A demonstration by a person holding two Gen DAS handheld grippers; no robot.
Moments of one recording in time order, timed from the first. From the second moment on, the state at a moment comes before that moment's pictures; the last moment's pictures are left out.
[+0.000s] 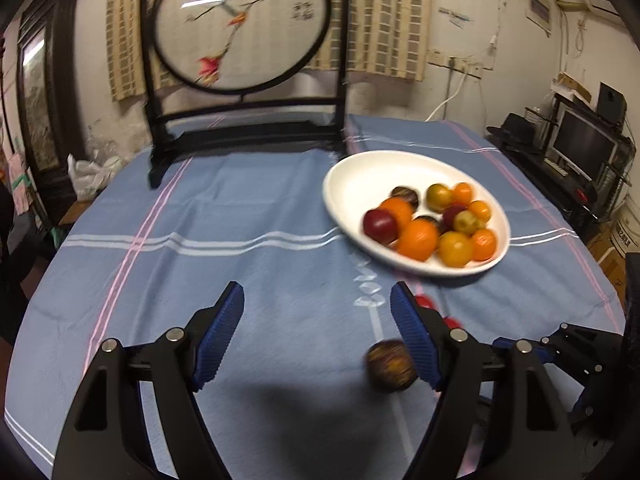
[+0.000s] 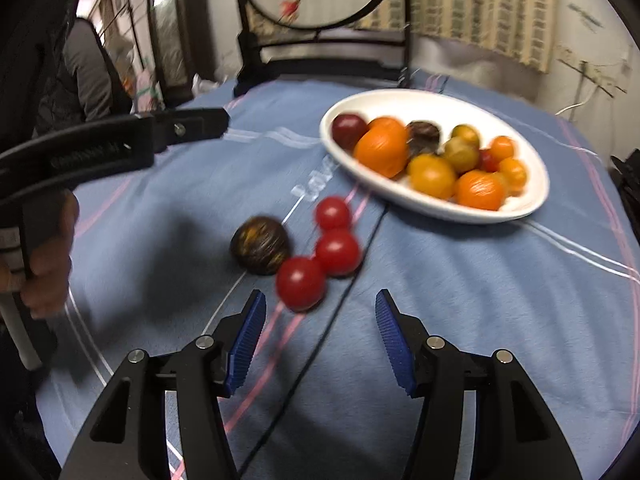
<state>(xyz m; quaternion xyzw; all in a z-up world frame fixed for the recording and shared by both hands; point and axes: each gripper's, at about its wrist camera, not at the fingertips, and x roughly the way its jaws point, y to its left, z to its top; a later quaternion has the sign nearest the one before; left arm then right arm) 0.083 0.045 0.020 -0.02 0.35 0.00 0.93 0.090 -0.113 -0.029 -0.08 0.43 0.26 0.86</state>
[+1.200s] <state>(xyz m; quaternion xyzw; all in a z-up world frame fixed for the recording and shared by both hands) 0.091 -0.023 -0.044 0.05 0.44 -0.11 0.89 0.092 -0.173 -0.017 -0.02 0.41 0.24 0.88</state>
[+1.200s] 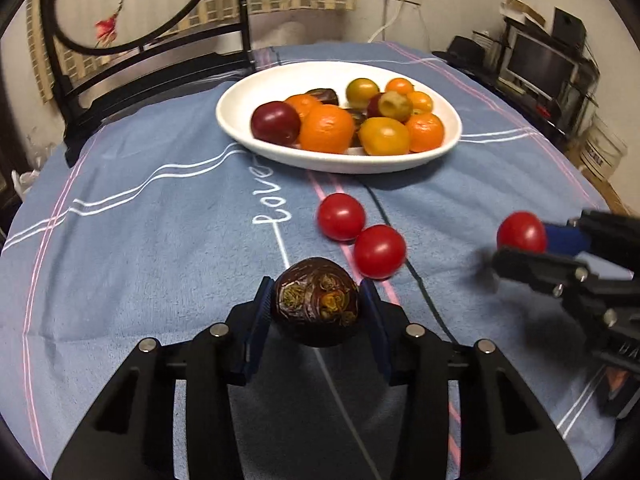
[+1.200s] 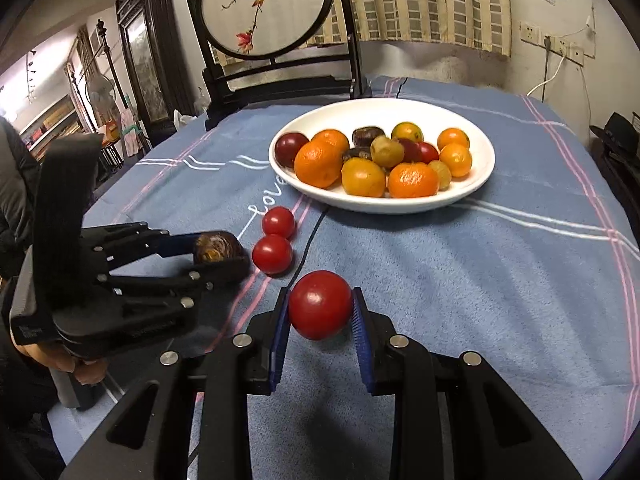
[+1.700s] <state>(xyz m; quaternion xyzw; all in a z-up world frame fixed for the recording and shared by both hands) 0.185 -0.023 0.043 0.00 0.38 -0.08 0.92 0.178 -0.163 0.030 -0.04 0.34 0.21 0.92</state>
